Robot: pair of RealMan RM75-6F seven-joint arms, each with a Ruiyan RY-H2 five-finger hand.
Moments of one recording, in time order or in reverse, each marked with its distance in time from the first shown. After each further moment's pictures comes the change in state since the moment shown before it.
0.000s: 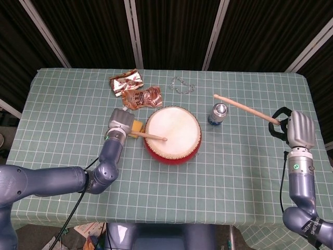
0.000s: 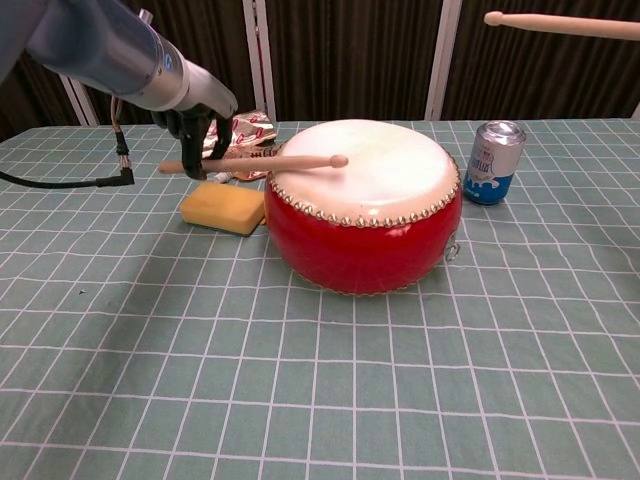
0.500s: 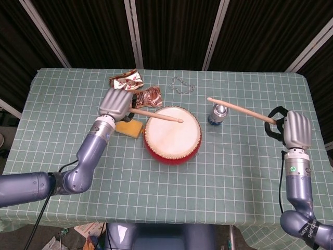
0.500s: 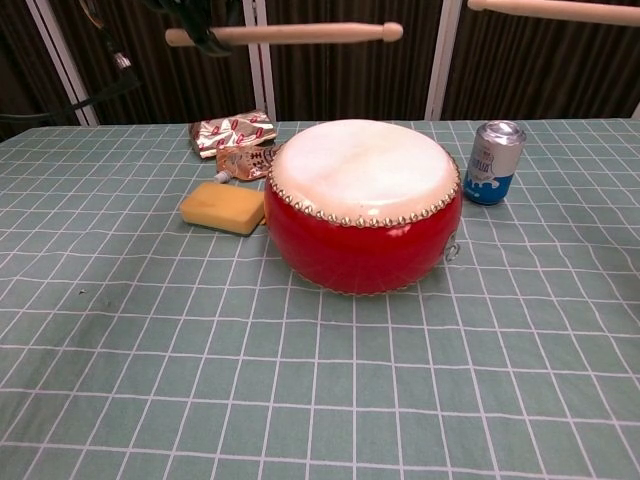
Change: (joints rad) left arm 0.201 0.237 -0.127 -0.279 0.551 0.065 -0.551; right arm -0.010 -0.017 0.003 -0.018 -0.092 0.043 0.031
